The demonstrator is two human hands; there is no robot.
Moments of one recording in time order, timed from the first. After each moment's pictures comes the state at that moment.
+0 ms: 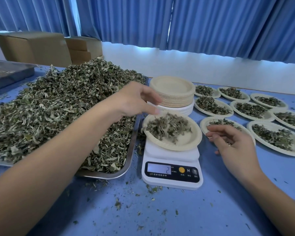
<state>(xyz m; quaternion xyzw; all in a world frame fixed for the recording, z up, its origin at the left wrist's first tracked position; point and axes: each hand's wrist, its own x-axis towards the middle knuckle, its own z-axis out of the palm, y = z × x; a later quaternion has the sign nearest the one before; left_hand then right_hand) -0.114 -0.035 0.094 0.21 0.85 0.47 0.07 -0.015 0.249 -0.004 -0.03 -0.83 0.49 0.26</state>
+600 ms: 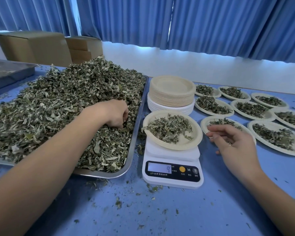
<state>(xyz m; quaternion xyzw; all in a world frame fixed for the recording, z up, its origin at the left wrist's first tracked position) -0.148 -0.068 0.061 0.13 0.99 0.03 0.10 -0.017 0.250 -0.005 -0.03 -0.84 0.48 0.26</state>
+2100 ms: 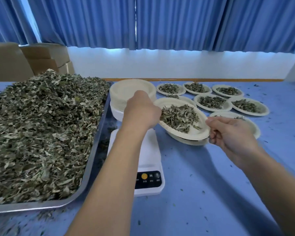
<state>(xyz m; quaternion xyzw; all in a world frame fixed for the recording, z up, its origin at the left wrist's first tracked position) -0.099 0.111 0.092 0.09 0.90 0.43 -0.05 -0.005 0.321 0.043 -0.18 -0.66 0.71 0.19</state>
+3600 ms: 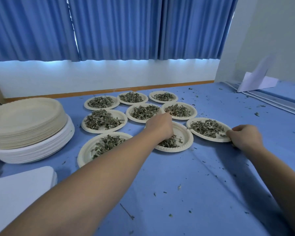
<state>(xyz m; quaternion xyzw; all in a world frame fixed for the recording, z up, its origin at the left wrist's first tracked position) -0.126 0.421 0.034 0.38 0.91 0.14 0.01 0.041 0.627 -0.001 -0.49 -0.76 0.32 0.28</state>
